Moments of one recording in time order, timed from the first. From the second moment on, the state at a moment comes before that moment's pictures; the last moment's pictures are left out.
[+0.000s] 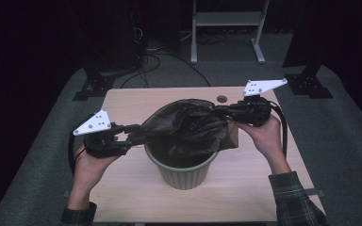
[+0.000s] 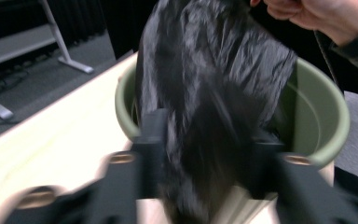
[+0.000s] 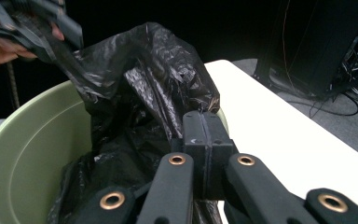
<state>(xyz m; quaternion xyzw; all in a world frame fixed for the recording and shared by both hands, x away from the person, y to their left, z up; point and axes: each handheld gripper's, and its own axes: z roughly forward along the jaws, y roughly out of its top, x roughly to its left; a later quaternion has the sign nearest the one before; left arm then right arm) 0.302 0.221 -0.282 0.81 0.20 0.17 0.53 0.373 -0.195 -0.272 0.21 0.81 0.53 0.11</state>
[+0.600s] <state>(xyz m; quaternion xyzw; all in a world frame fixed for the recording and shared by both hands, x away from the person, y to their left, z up) 0.334 0.168 -0.212 0.81 0.14 0.20 0.53 0.372 -0.178 -0.270 0.19 0.83 0.51 0.12</state>
